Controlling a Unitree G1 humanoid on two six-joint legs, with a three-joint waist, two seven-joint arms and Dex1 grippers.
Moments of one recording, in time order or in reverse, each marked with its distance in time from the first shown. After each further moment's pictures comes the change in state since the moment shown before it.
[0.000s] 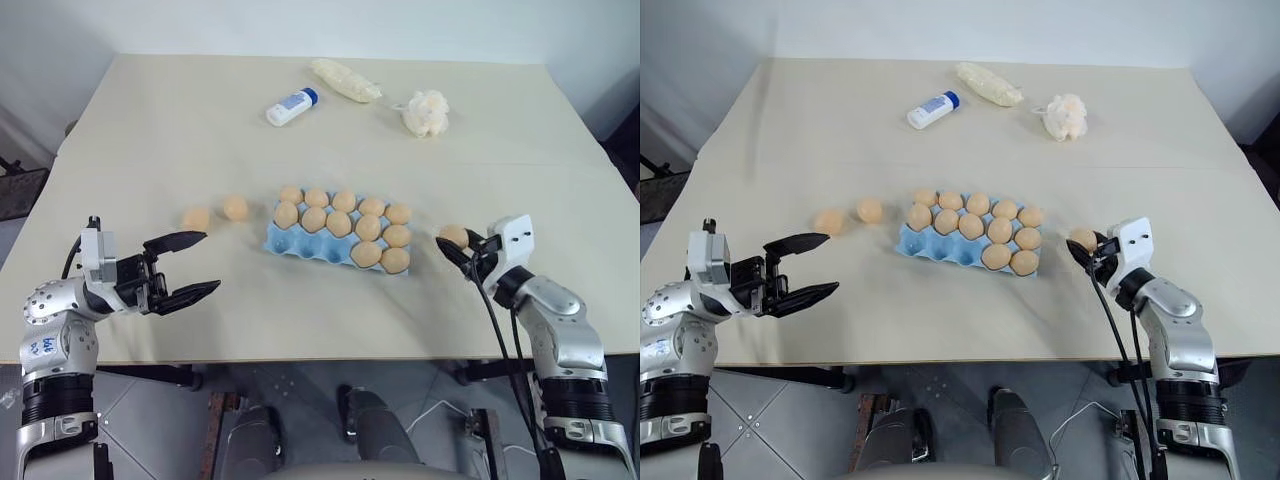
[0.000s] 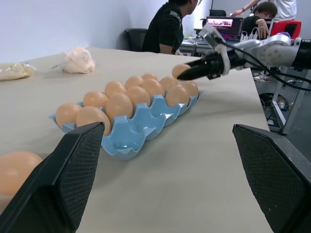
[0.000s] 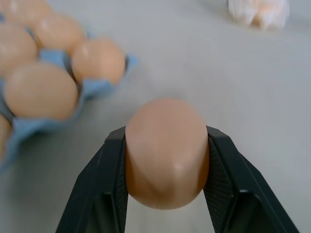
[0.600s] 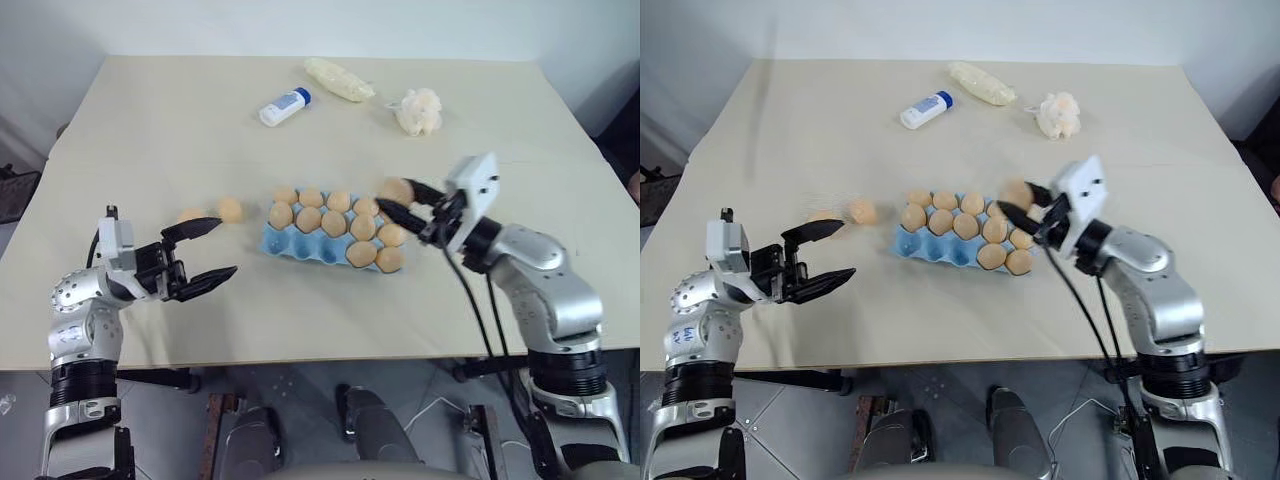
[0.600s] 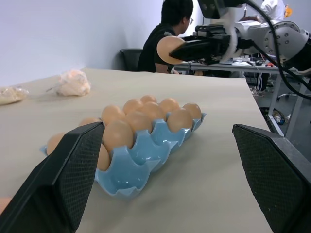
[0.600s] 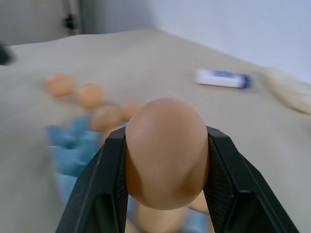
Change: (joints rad) left arm -0.078 -0.080 -0.039 0.040 0.007 -0.035 0.034; right arm -0.201 0.033 0.232 -0.300 0.108 0.221 0.052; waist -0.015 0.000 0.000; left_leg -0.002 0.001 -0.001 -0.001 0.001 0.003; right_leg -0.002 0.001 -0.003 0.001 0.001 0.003
